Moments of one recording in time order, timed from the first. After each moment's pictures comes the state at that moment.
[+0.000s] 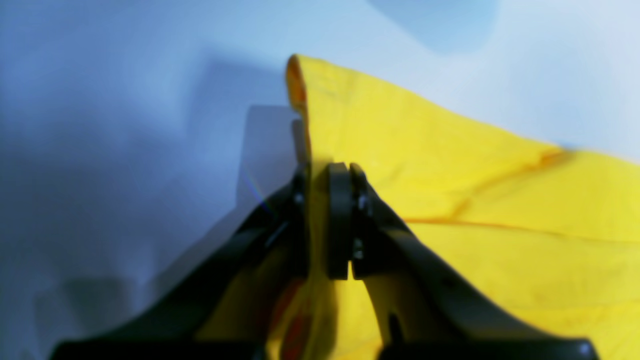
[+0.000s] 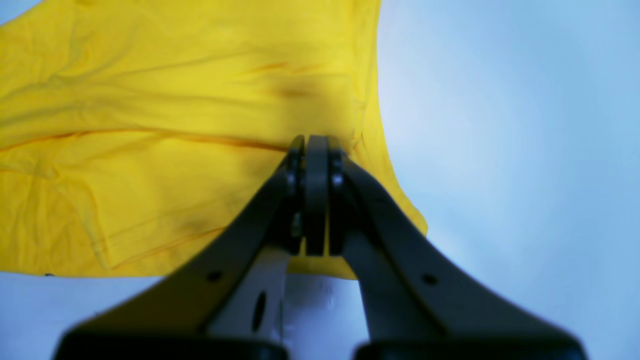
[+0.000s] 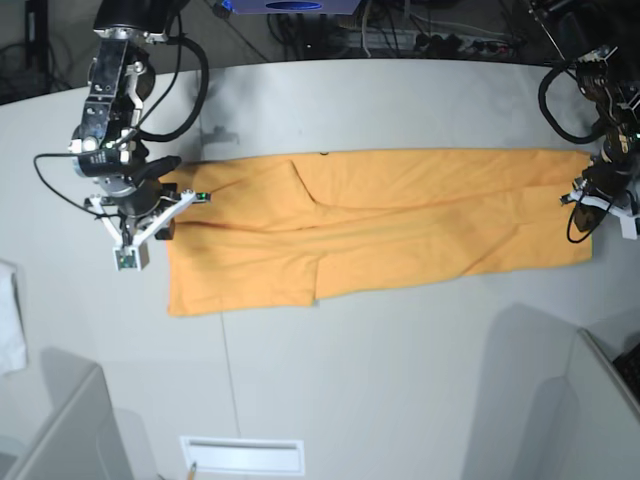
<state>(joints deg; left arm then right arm) 7.9 -21.0 -37.7 82.6 -31.8 -23.4 41.0 -7.3 3.2 10.6 109.7 9.6 10.2 -59.9</state>
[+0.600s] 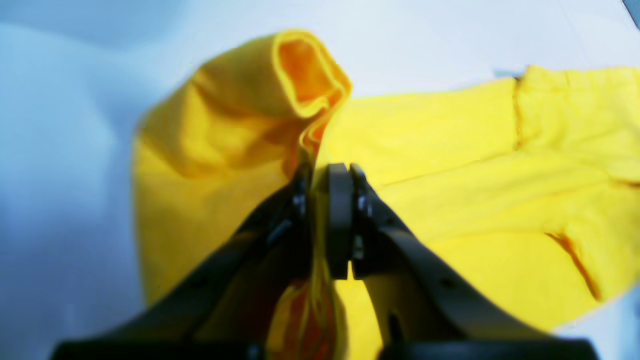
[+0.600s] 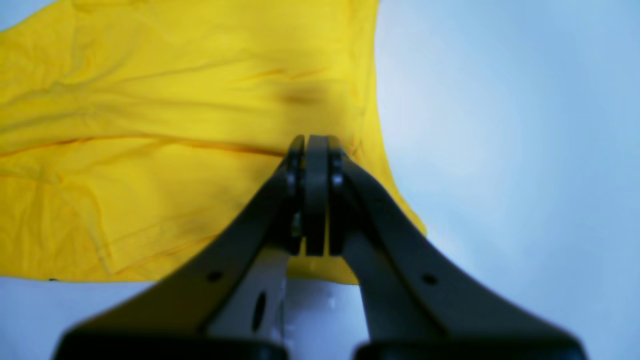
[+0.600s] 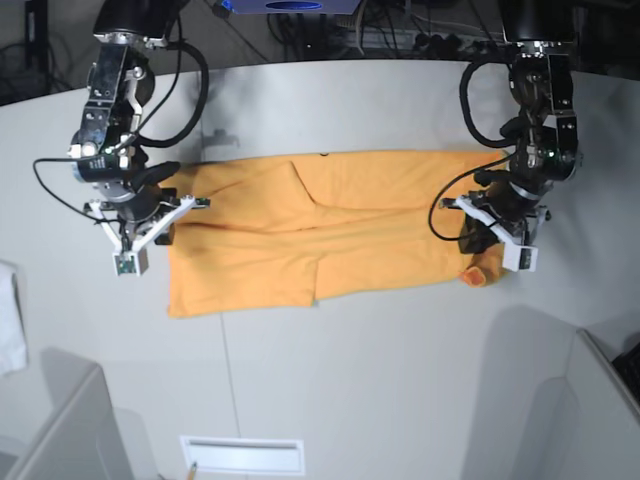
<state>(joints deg) 8.1 -17.3 -9.3 98.6 -32.3 -12.2 43.5 -5.8 3.2 10.7 109.2 9.6 10.1 -60.3</state>
